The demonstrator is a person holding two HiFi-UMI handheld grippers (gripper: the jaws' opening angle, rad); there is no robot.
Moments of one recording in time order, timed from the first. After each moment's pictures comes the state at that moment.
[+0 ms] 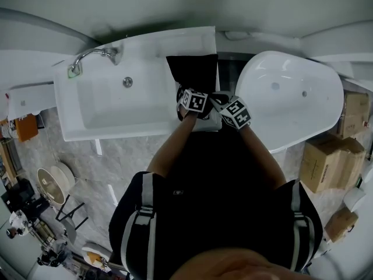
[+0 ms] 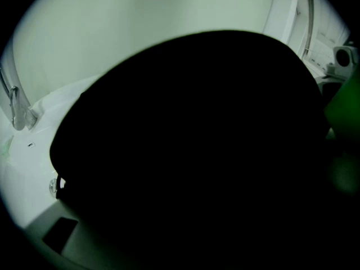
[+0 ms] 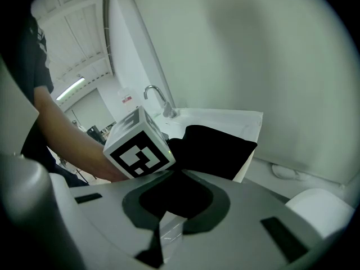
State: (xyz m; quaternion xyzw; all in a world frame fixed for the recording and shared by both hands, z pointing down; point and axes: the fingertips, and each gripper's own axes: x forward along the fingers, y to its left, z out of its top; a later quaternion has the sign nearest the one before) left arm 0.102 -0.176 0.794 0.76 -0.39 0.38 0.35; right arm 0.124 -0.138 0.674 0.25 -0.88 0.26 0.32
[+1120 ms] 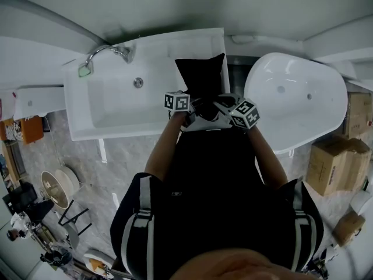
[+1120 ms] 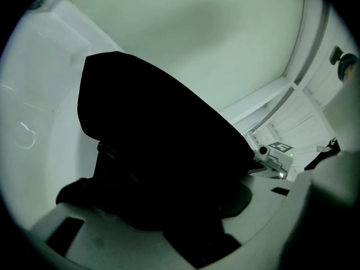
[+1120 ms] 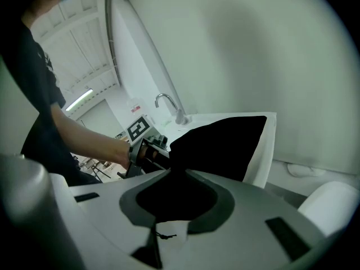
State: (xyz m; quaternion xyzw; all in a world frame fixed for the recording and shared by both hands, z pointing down) left arm 0.078 -0.148 0.715 0.82 -0.20 0.06 0.54; right arm 0.094 -0.110 0.654 0.22 -0.89 0.28 0.27
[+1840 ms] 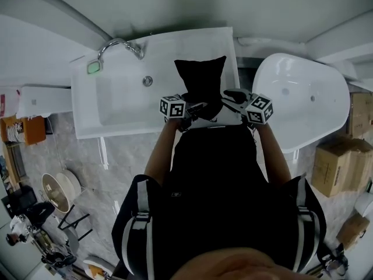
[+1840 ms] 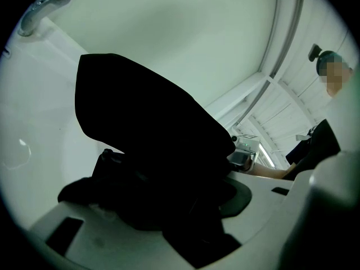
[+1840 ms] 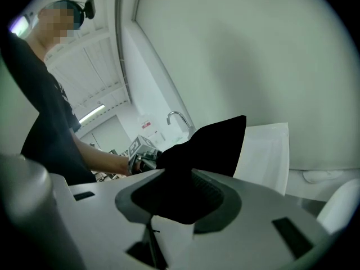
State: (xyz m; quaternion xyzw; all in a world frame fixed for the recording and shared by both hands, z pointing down) left arm 0.018 -0.106 0.676 0.87 -0.15 0.04 0.48; right arm 0.070 -0.103 0.613 0.20 -0.92 0.28 0.17
